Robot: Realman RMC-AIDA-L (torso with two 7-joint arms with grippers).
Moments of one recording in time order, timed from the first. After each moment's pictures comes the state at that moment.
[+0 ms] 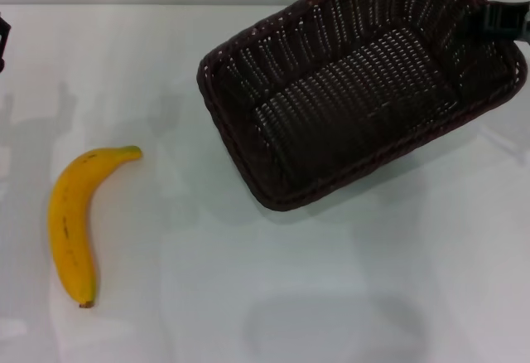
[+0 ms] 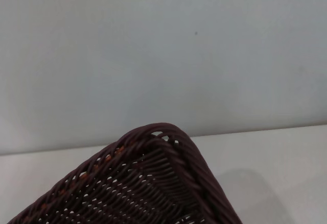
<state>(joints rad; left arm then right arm) -0.14 -2.07 1.99 0.80 -0.88 0.91 0.03 0.49 2.01 1.92 1.46 -2.42 1.18 -0.07</state>
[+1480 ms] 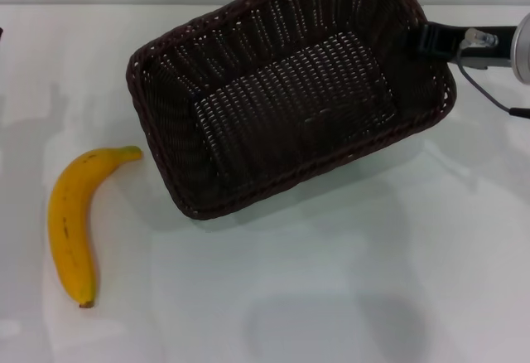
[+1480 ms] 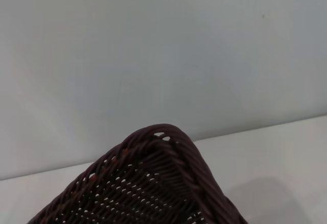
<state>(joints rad) -0.15 -2.06 1.97 0.77 -0.88 0.92 0.02 0.32 2.01 1.57 1.60 -2.38 0.91 0.18</state>
